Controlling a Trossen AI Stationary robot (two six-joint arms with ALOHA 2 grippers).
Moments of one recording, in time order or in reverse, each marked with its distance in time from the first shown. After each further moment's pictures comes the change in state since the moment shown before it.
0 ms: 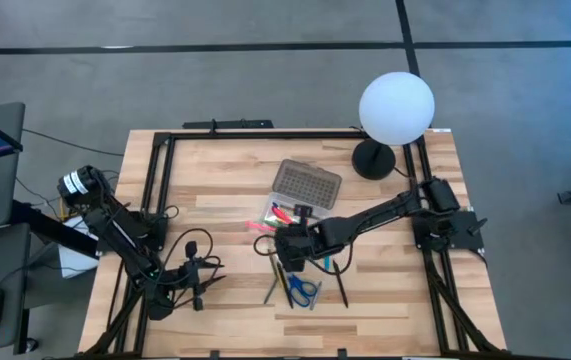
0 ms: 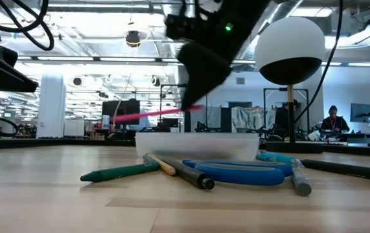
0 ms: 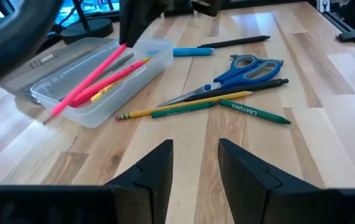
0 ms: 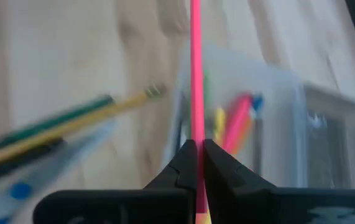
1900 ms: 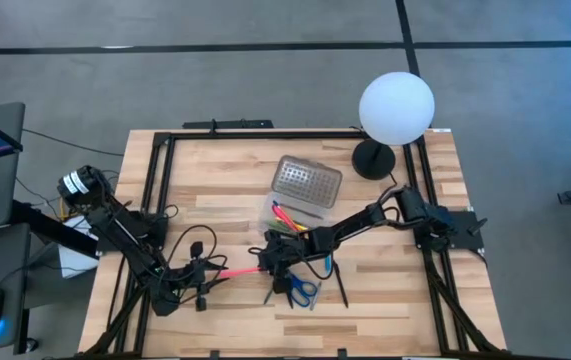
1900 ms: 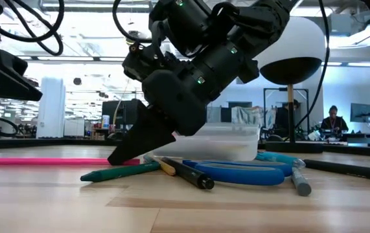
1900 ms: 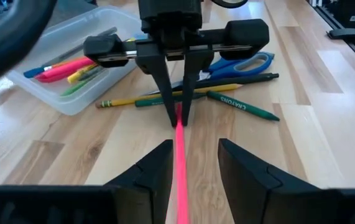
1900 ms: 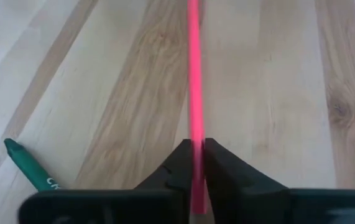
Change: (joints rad) left arm 0.064 0.000 0.000 0.051 0.127 -0.003; right arm -0.039 0.249 -0.096 0.684 -0.539 -0.225
